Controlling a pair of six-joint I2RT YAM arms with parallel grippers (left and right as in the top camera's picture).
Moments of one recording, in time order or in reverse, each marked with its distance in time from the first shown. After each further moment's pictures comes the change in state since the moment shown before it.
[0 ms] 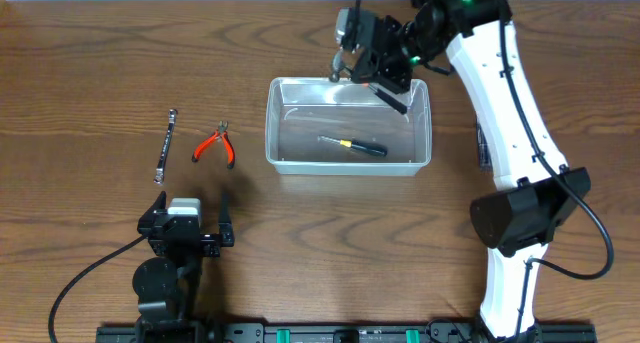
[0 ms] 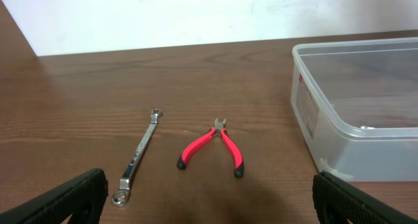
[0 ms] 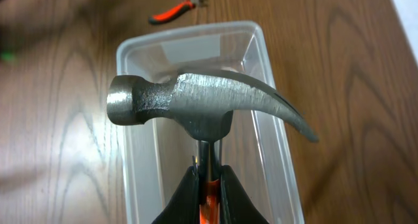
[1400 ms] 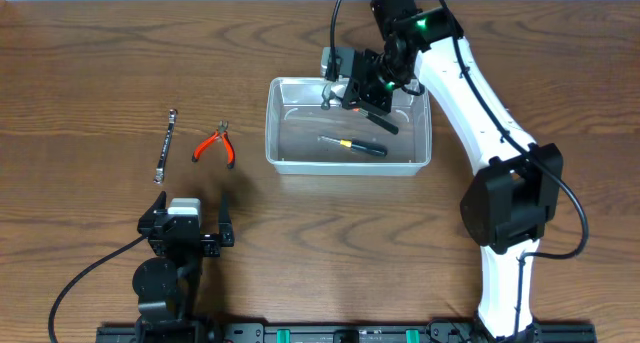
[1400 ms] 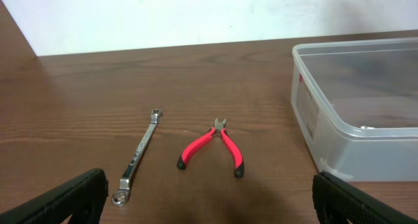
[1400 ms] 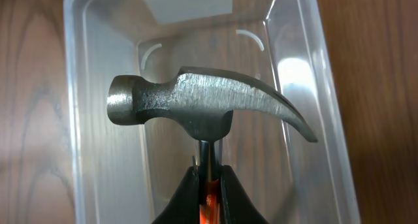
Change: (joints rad) left arm 0.000 0.000 0.000 0.000 0.000 0.000; right arm 0.040 0.042 -0.266 0.208 0.061 0.000
